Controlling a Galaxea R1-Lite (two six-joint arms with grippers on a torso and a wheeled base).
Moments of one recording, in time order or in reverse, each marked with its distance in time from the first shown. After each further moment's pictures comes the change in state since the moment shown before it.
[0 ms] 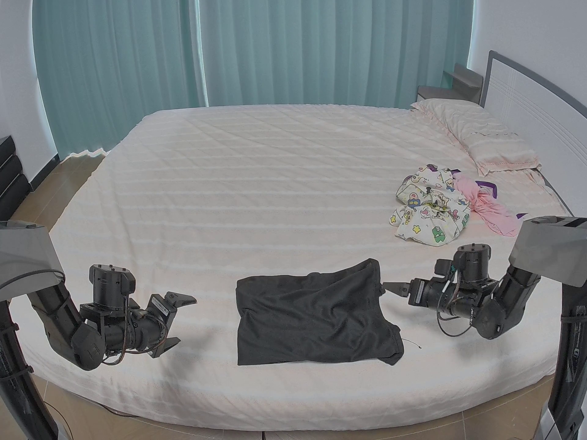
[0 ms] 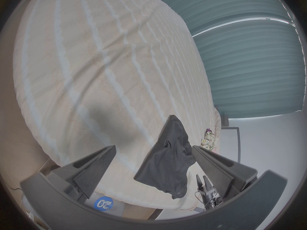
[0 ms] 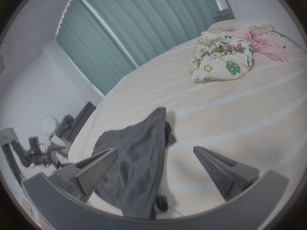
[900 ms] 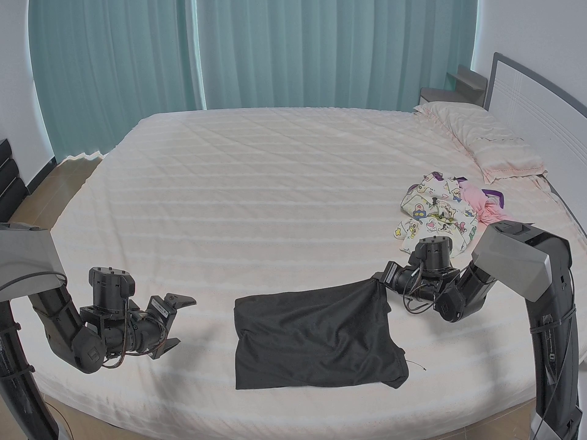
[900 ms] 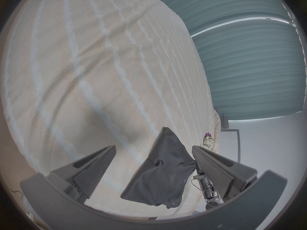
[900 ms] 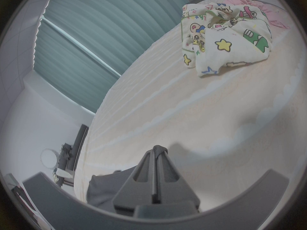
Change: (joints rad) left arm -0.001 0.012 0.023 -0.049 0.002 0.000; right arm 0.052 0.230 -0.440 0.204 -0.104 0.298
